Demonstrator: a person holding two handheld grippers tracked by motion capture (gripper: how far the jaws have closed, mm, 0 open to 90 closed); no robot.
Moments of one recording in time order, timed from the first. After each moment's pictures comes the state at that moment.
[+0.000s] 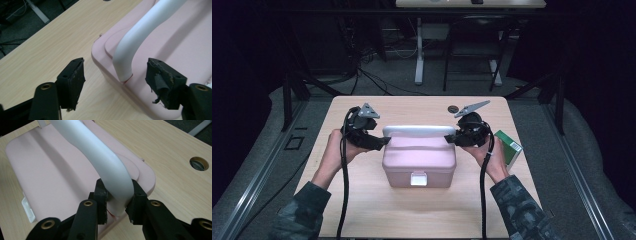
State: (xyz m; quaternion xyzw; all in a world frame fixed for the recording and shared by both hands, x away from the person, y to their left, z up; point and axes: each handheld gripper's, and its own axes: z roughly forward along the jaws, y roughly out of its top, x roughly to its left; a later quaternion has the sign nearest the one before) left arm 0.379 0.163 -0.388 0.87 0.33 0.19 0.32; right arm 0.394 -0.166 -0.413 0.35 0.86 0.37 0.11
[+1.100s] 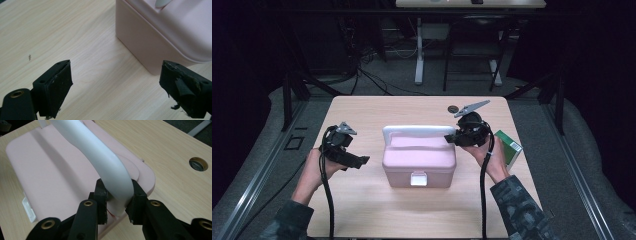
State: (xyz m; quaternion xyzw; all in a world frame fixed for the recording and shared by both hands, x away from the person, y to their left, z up) left arm 0.364 0.219 -0.438 0.87 0.39 0.15 0.27; right arm 0.393 -0.166 -0.411 0.35 0.86 0.37 0.11
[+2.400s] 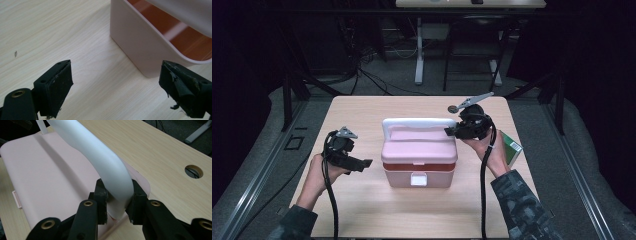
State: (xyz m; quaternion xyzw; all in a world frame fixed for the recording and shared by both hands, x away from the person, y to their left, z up) left arm 0.359 0.218 -0.449 0.85 0.41 0.13 0.30; right arm 0.403 -0.169 -0.394 0.35 0.85 0.39 0.11
